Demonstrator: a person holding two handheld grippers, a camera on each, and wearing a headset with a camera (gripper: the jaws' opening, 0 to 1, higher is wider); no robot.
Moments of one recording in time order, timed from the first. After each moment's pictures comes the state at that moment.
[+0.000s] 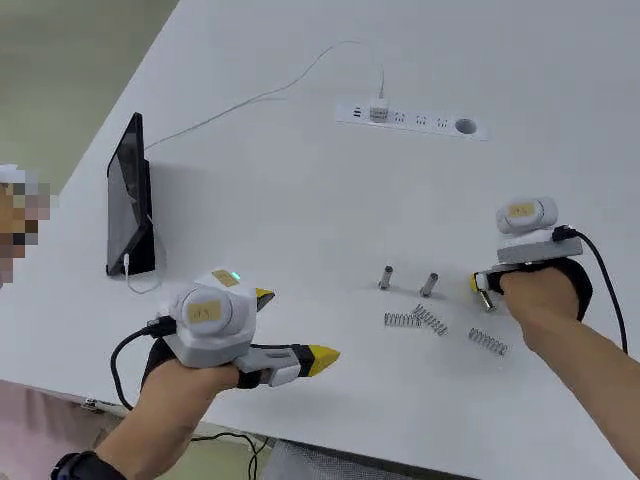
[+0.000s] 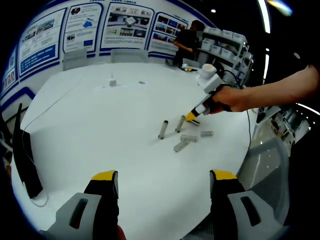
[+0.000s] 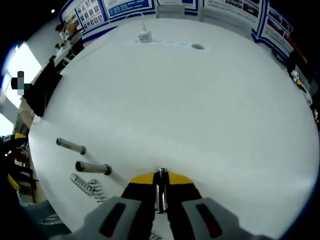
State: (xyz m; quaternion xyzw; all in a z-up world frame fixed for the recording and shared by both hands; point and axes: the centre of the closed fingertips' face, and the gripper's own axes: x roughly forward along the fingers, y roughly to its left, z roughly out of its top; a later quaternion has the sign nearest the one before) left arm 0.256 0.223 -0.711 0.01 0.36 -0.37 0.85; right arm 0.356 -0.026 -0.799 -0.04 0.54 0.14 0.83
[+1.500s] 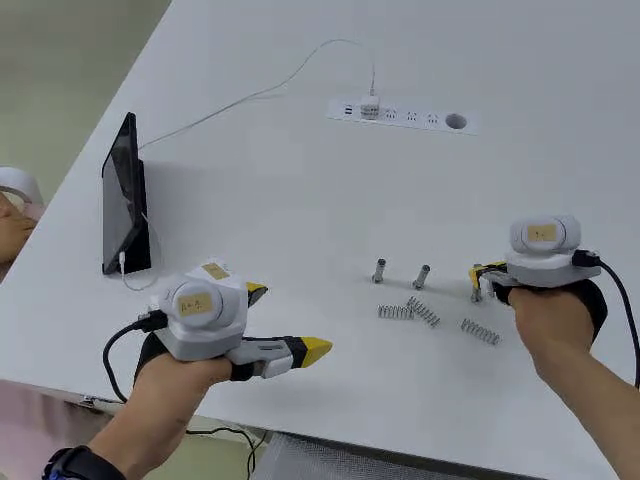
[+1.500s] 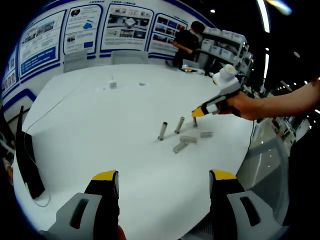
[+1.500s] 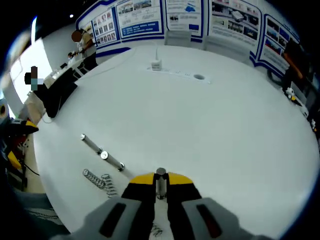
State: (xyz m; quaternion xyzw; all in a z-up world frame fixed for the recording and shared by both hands) left arm 0.254 0.222 -0.704 0.02 0.36 -0.37 0.86; right arm 0.344 -0.027 -0.758 -0.05 0.43 0.15 0.89
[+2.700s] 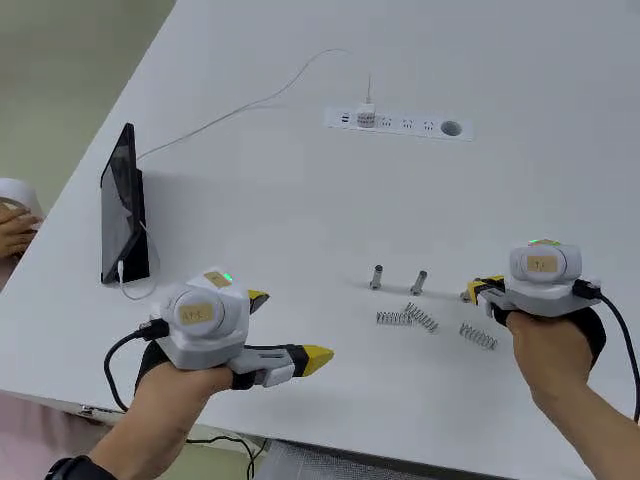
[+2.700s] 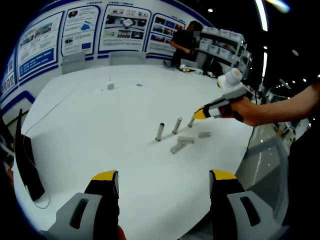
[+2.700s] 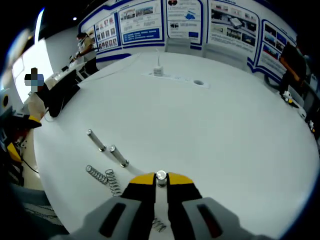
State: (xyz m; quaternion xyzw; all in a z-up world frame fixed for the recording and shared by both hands) left arm 0.252 0.217 -0.702 0.02 0.35 -0.38 0.85; right arm 0.332 -0.025 -0.753 -0.05 0.40 0.15 0.90
